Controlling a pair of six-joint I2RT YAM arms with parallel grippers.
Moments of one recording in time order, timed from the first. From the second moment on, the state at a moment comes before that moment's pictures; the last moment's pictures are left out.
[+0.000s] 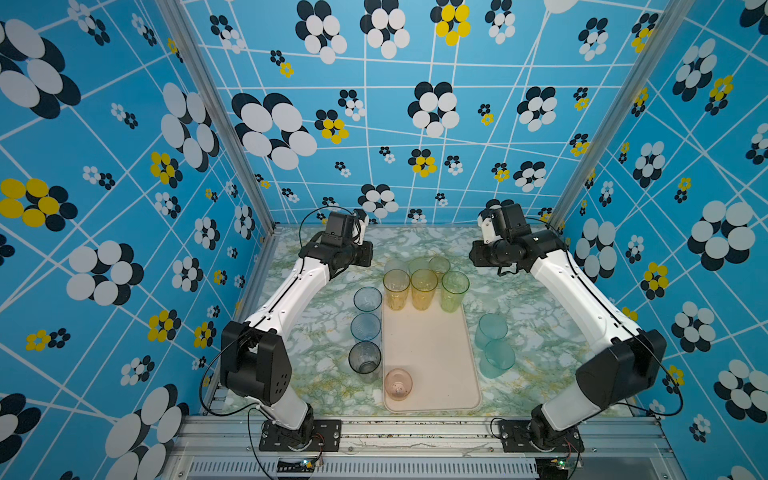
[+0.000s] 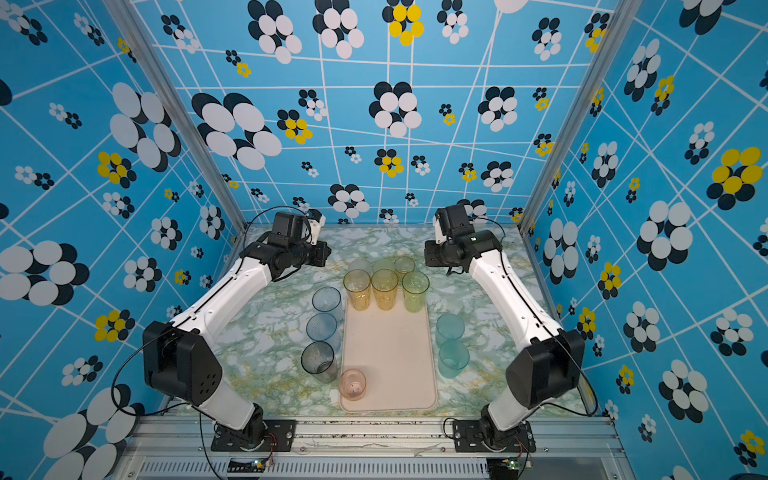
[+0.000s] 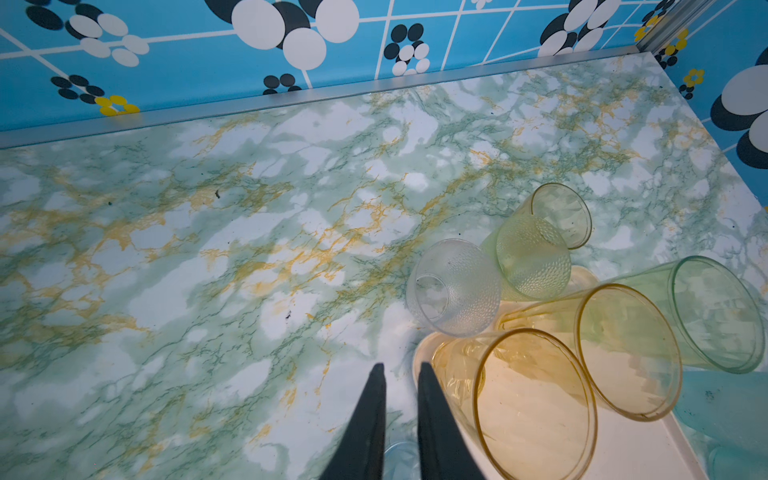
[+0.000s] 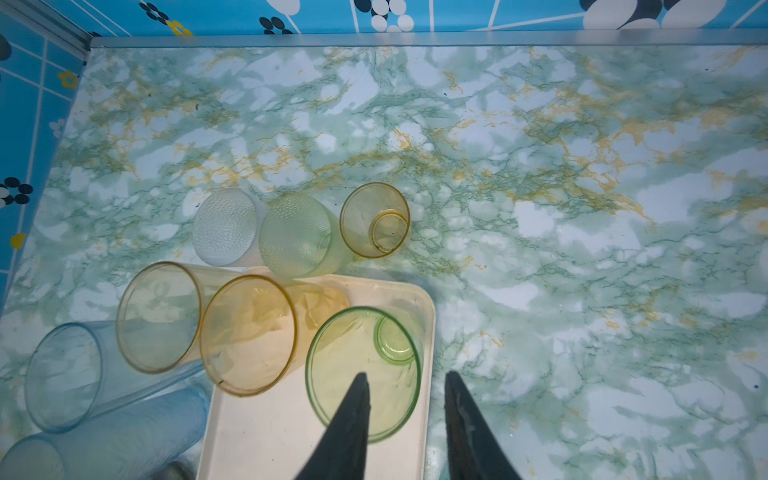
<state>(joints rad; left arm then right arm) -0.30 1.63 1.46 -0.55 0.17 -0.10 0.33 1.66 1.66 -0.91 -0.02 0.22</state>
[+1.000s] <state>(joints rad) -0.26 1.68 1.47 -0.49 0.21 -0.09 0.31 2.30 2.29 -1.24 -0.11 0.10</state>
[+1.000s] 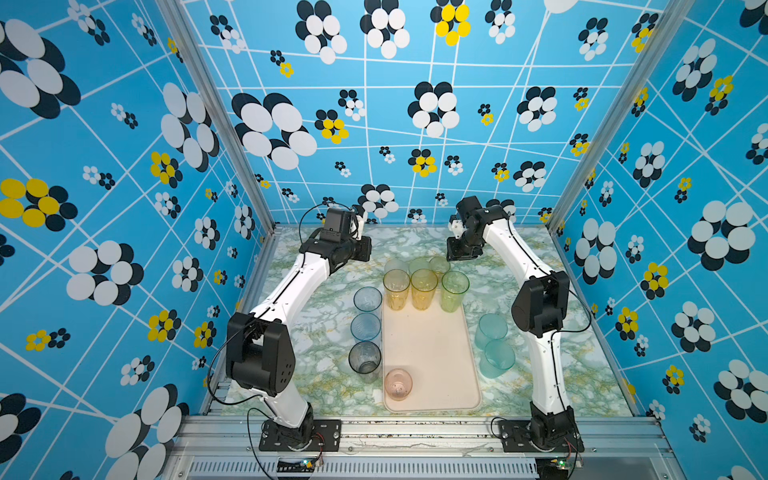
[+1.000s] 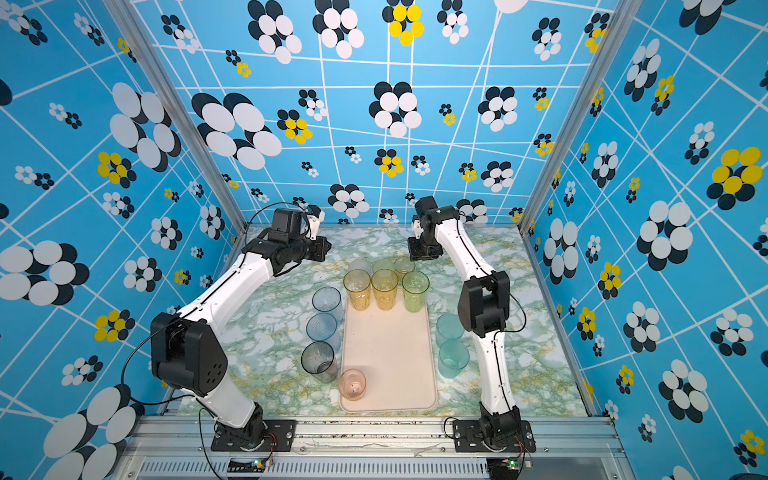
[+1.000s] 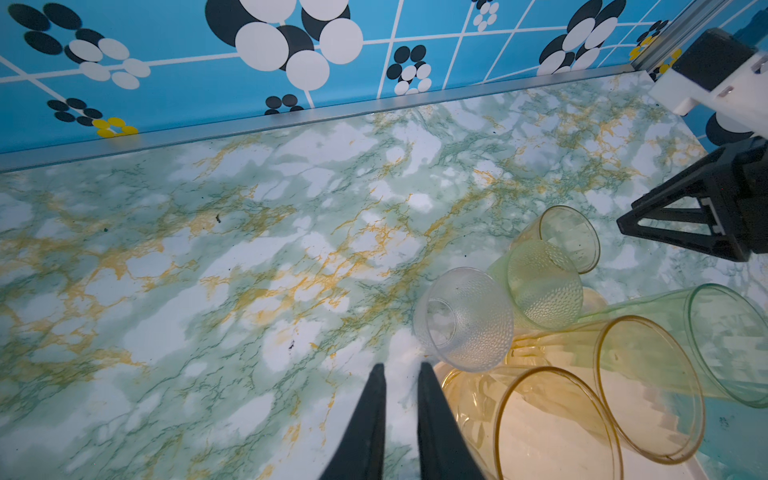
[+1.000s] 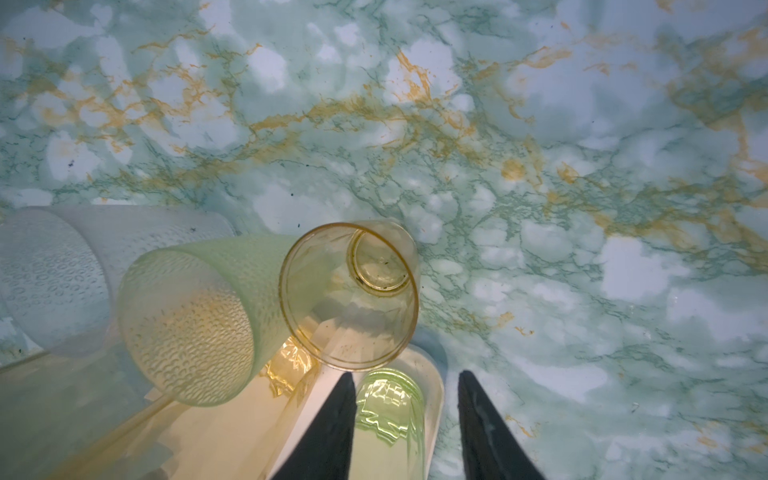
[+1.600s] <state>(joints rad) -0.24 1.68 1.45 -0.48 0.23 -0.09 0.31 2.44 2.43 -1.26 -0.12 0.10</state>
